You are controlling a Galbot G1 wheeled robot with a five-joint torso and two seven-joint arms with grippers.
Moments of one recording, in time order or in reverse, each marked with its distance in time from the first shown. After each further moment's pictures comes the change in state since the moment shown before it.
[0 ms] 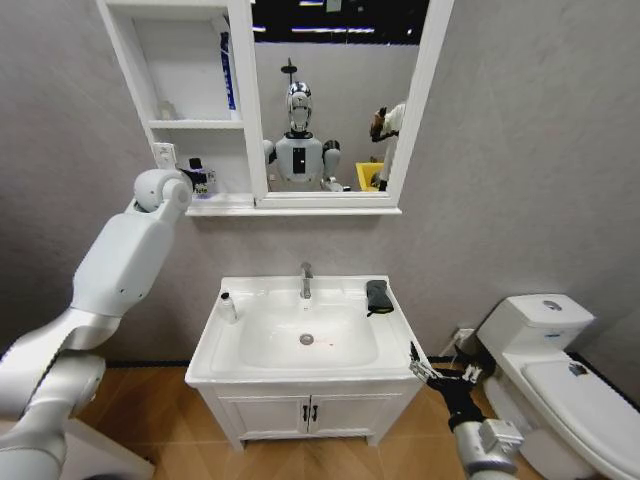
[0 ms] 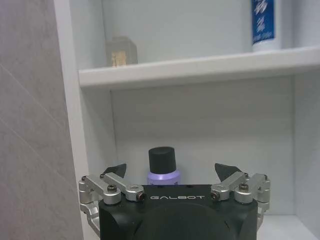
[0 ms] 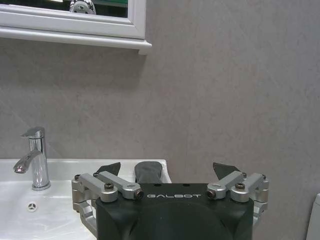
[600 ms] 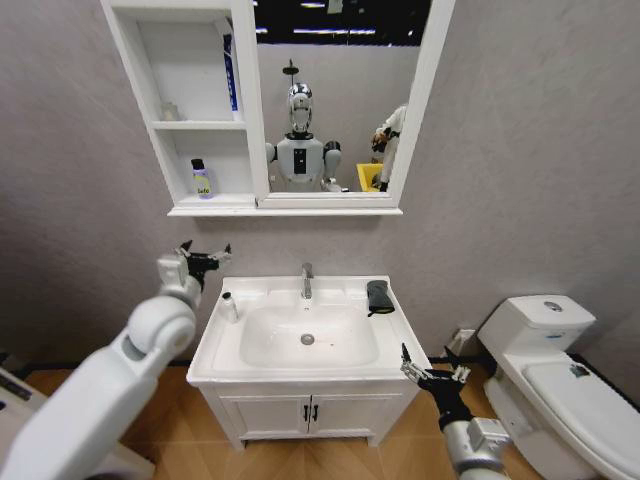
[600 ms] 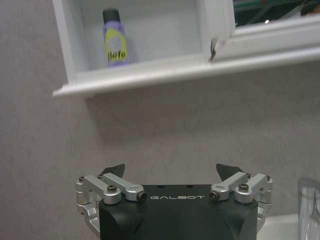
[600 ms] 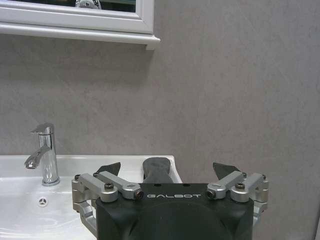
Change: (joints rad) left arm 0.957 -0.029 -0.202 -0.495 0.392 -0.296 -0.004; right arm 0.009 0.007 -0.034 -0.010 -0.021 -0.008 0.000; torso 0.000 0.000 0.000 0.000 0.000
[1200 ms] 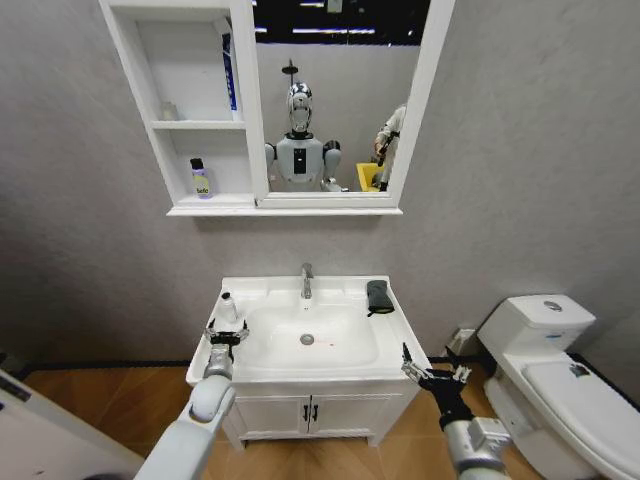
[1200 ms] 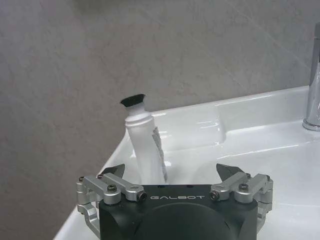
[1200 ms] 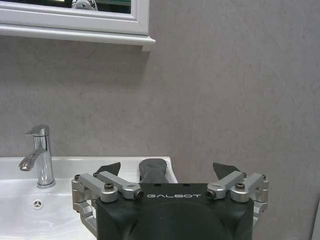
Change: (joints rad) left arm 0.098 -0.328 -0.022 0.462 0.339 -0.181 0.135; right arm 0.001 -0.002 0.018 -0.005 0.016 0.009 -0.001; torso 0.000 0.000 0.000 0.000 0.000
